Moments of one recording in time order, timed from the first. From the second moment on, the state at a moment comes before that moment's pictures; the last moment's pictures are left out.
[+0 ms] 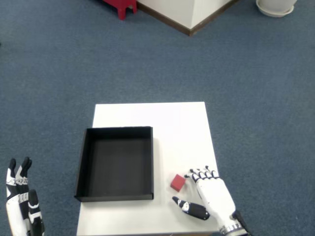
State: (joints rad) arm -0.38 -0.16 0.59 1.47 -0.99 -0.49 -0.95
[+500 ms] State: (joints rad) arm -0.38 -0.16 0.57 1.43 -0.98 -0.45 -0.87
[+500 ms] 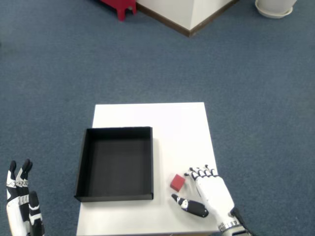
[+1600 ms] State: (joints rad) arm -0.37 -0.16 0.58 1.35 -0.98 -0.37 -0.78
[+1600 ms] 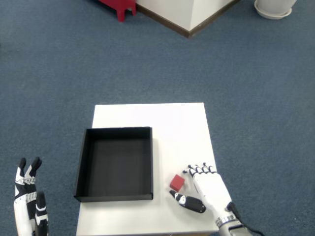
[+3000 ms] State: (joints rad) arm -0.35 -0.16 0.70 1.30 -0.89 -0.31 -0.79
